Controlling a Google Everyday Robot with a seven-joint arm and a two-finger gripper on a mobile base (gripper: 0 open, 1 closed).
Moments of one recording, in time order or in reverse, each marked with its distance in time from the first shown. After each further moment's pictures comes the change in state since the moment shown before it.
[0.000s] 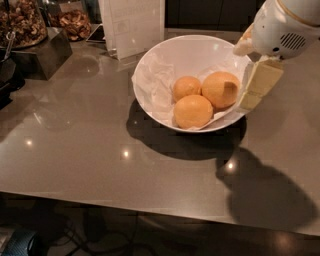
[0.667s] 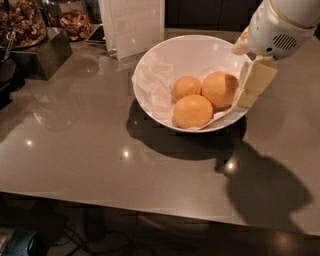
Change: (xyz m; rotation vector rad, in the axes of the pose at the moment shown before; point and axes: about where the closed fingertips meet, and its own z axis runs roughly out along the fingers) arm 0.003 -0.014 0.014 -0.009 -0.001 0.024
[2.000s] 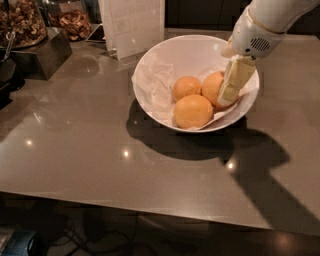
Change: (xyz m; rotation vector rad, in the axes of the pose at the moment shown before) arm -0.003 -0.044 0.047 -0.034 -0.019 0.043
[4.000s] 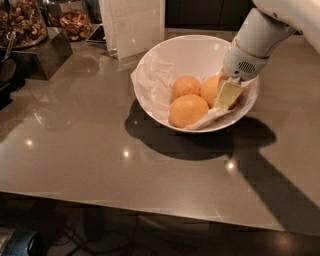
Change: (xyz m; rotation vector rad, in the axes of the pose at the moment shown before) arm 0.024 0.005 0.064 -0.118 0.054 0.067
